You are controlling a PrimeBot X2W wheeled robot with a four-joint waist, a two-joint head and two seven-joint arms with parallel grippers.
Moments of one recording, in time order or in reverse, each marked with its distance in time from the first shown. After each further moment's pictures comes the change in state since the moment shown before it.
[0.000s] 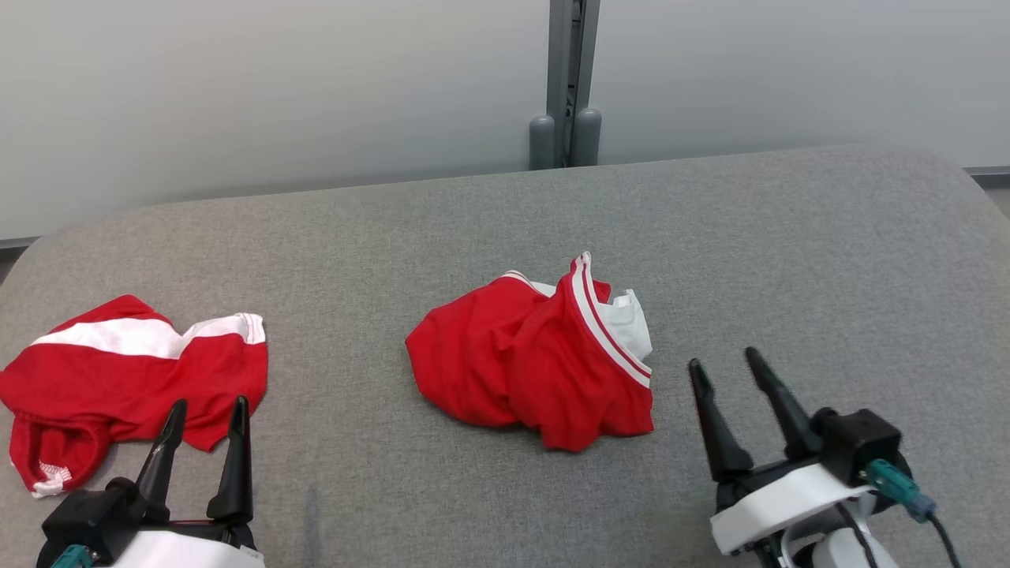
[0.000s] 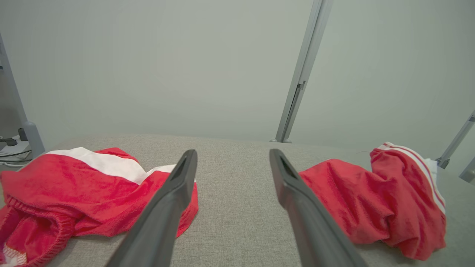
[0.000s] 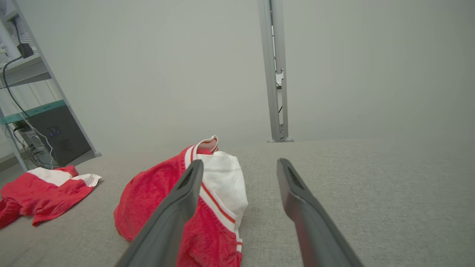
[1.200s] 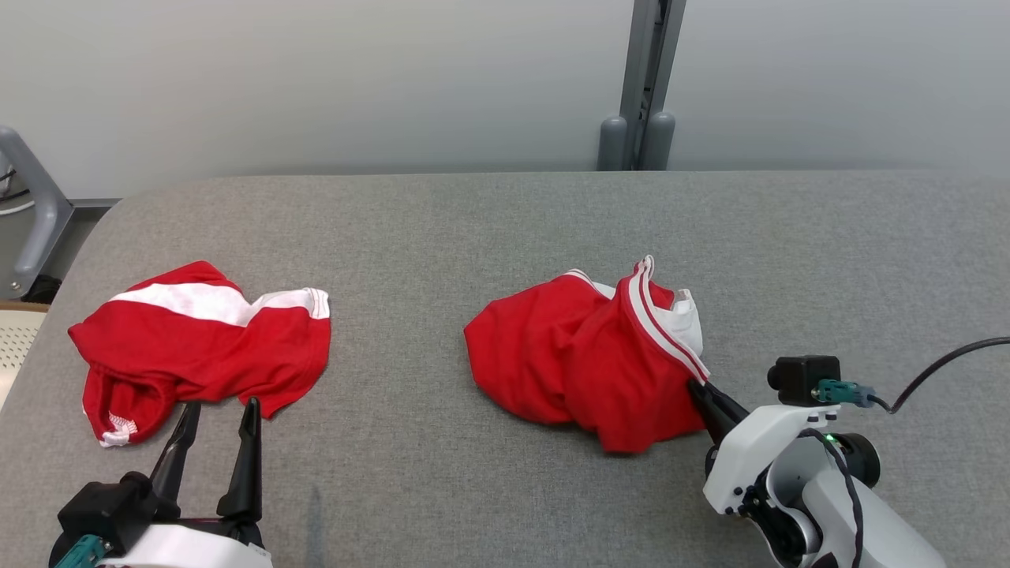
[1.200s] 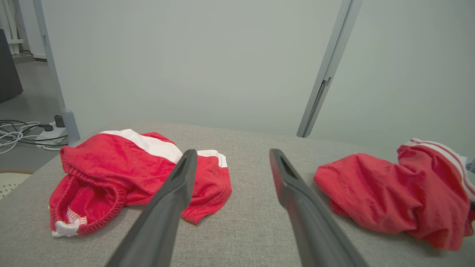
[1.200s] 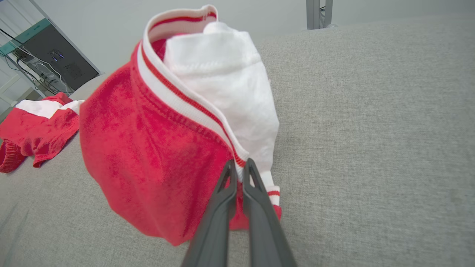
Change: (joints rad) left arm -0.030 0.003 -0.019 0.058 -0.001 -0.020 0.000; right arm -0.314 -0.059 0.252 0.517 0.352 0.001 0.229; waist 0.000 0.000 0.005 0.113
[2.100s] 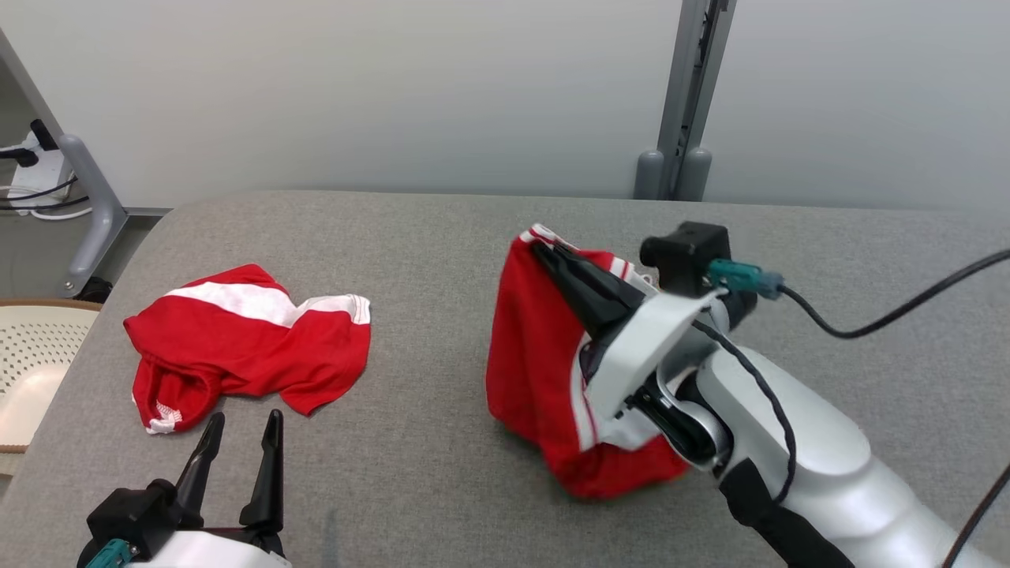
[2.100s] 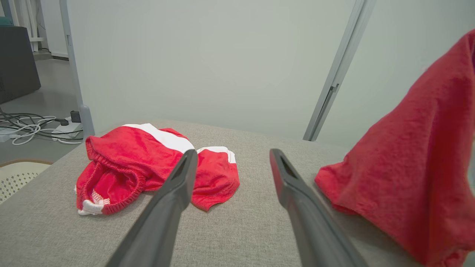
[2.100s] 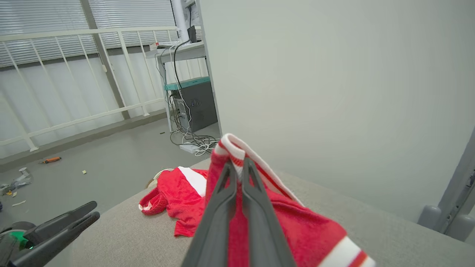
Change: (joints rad) left arm 0.003 -0.029 -0.024 0.039 0.002 0.005 0.000; right arm -0.247 0.003 0.296 -0.293 0.061 0.000 -0.069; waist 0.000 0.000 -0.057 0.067
